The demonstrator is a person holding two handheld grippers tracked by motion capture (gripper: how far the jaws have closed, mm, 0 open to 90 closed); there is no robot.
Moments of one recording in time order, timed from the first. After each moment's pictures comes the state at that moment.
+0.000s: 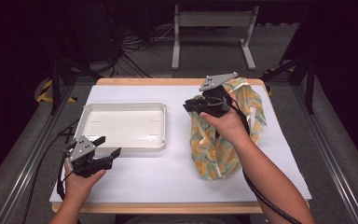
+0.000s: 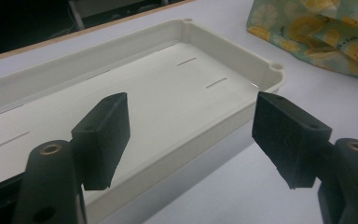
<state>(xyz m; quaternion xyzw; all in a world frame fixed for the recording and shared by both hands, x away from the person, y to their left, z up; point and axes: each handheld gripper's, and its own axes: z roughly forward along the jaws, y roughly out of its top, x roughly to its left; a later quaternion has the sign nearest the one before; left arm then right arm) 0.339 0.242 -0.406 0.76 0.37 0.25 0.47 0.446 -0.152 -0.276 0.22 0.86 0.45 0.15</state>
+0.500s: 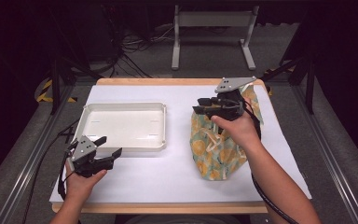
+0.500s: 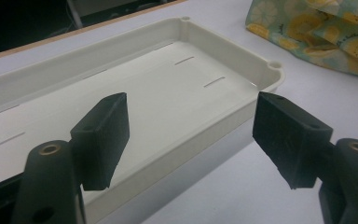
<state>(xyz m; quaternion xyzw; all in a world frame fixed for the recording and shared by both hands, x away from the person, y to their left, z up) 0.340 0.239 -0.407 0.77 0.37 0.24 0.46 0.430 -0.185 -0.272 0.24 0.83 0.48 0.15</state>
